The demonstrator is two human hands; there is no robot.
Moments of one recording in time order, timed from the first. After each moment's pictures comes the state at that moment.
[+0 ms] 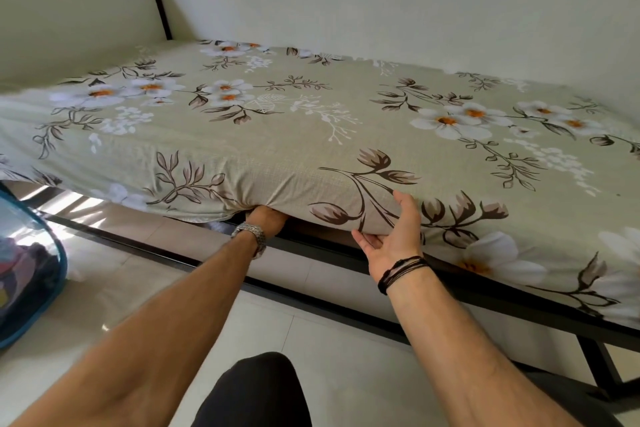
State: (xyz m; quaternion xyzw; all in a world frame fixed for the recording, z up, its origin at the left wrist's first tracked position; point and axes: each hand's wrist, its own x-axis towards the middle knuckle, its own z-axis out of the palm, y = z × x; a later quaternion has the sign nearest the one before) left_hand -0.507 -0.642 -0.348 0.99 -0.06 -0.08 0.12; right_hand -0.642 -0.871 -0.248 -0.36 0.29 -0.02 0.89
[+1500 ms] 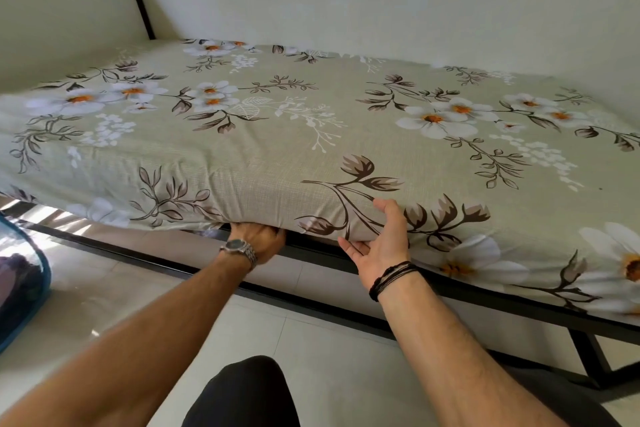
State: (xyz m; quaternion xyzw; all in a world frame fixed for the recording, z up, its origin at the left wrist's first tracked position) left_hand -0.565 -0.664 -0.334 0.99 -0.10 0.05 -0.04; right_hand -0.646 -0.880 -0.260 -0.37 0.29 0.01 0.88
